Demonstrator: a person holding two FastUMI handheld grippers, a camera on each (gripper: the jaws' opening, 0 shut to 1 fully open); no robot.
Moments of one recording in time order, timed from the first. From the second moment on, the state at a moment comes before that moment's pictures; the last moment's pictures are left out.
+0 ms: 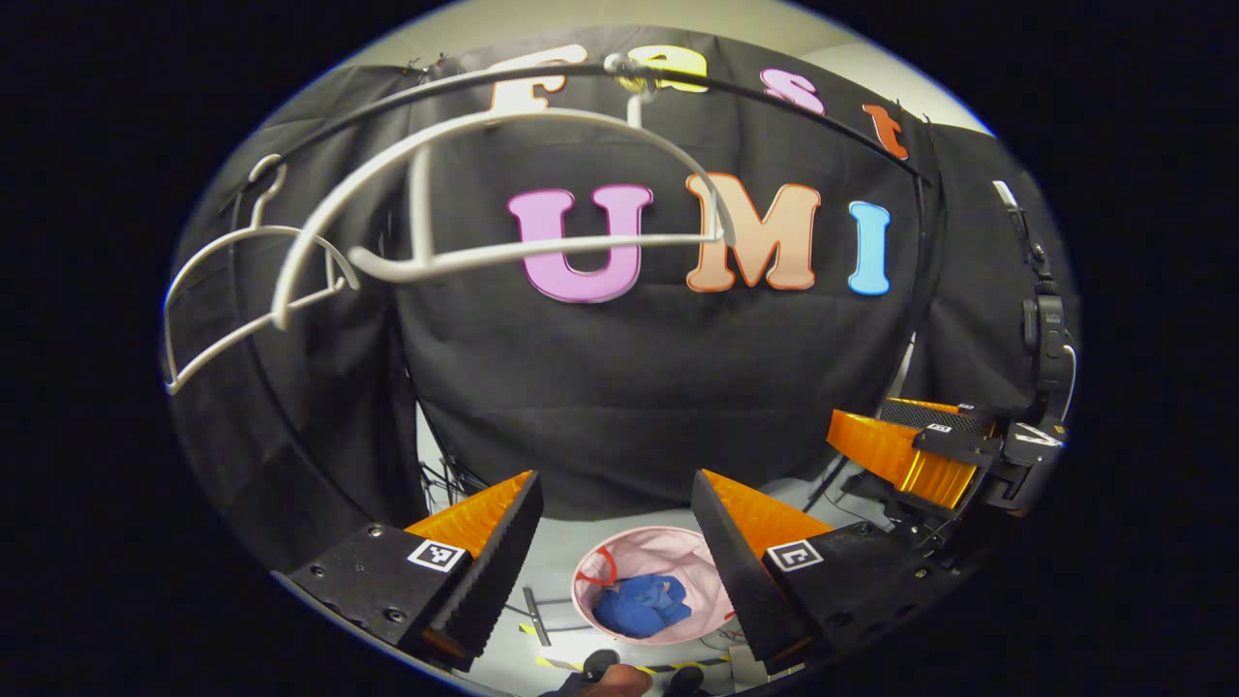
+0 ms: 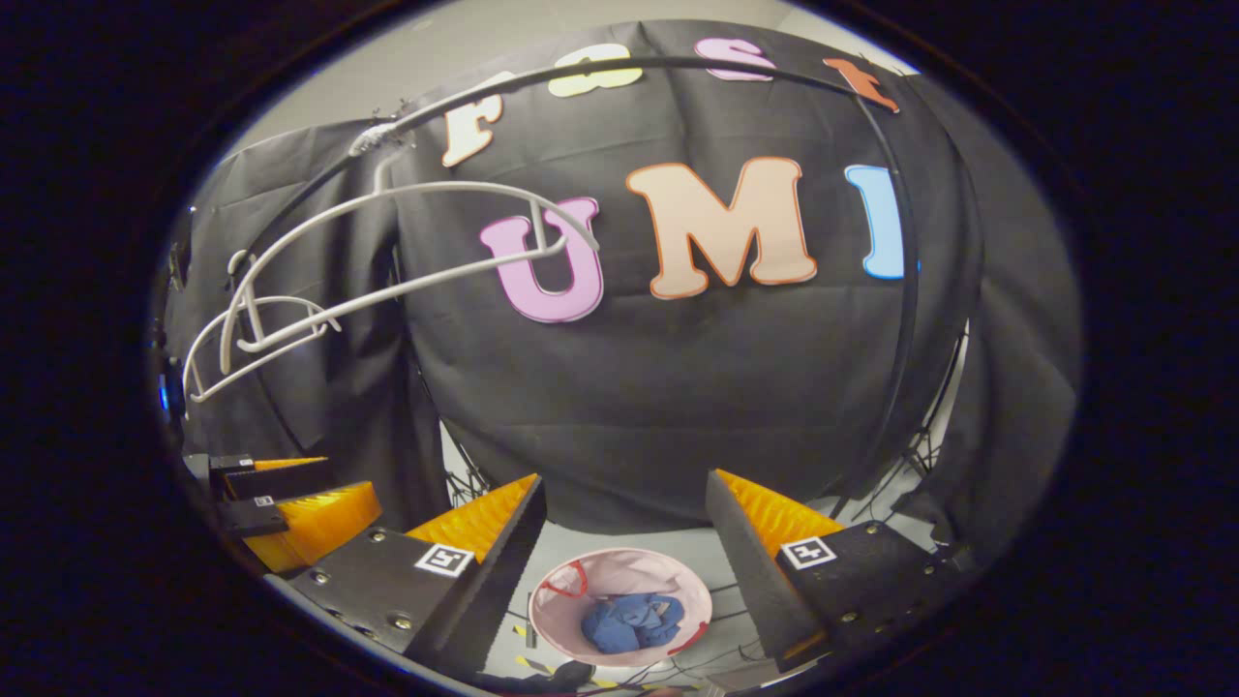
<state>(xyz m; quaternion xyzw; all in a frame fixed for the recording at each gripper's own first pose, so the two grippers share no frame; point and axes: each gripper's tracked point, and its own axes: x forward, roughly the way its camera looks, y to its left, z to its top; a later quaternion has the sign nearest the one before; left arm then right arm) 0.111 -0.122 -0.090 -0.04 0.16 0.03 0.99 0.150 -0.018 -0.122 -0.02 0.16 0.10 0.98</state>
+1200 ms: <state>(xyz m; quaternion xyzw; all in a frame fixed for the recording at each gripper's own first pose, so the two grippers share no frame) 0.096 -0.120 -0.053 0.01 0.04 -0.07 1.00 -0.006 0.021 -0.075 -0.01 0.07 0.00 1.00</state>
